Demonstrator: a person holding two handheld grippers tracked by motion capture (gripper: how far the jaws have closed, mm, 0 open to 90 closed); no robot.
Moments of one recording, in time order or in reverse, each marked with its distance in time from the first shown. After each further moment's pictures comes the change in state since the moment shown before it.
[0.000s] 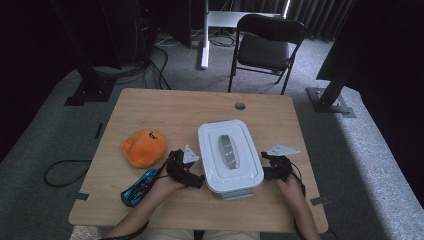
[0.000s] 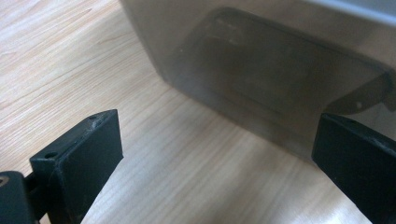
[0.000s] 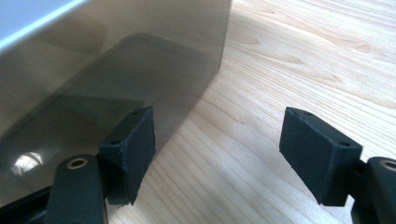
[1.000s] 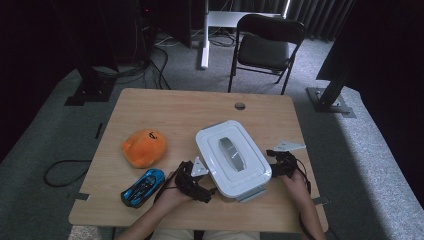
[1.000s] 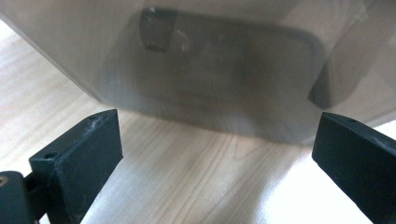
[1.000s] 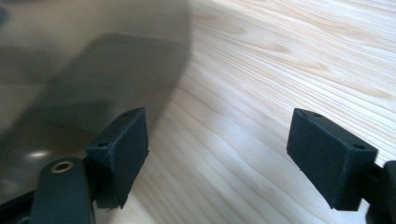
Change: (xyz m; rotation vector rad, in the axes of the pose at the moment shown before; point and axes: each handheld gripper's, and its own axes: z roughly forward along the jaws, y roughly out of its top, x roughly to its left) left arm -0.036 -0.008 0.007 -0.005 -0.124 0.027; right arm -0.030 -0.006 -0.002 0.024 0.026 0.039
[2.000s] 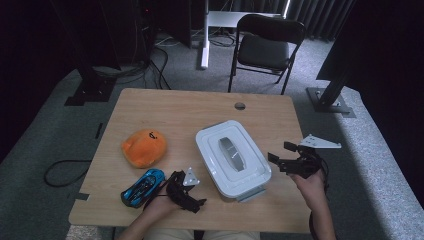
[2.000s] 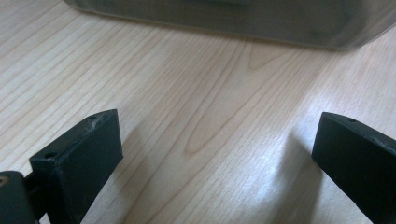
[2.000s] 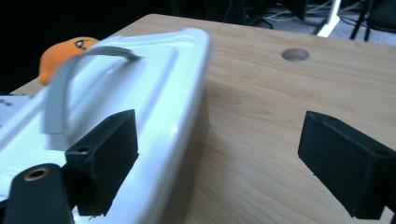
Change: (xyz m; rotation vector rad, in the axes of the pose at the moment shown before) left arm 0.008 -0.044 0.004 0.094 -0.026 0.036; right arm 0.029 0.041 -0.093 -0.200 0.008 0.112
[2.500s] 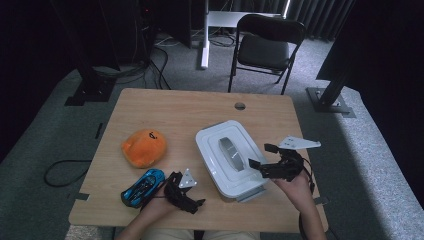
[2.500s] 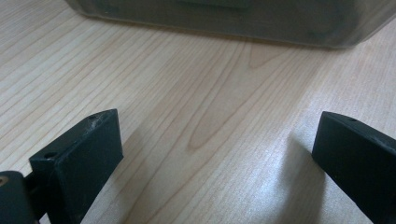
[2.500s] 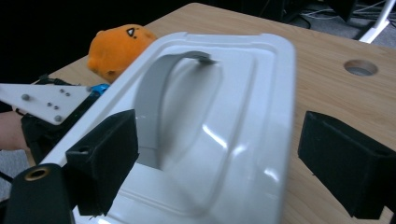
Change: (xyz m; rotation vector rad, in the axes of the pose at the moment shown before) left arm 0.002 -0.008 -0.001 -0.056 -0.002 -0.002; right arm 0.052 0.016 0.020 0.053 0.100 -0.093
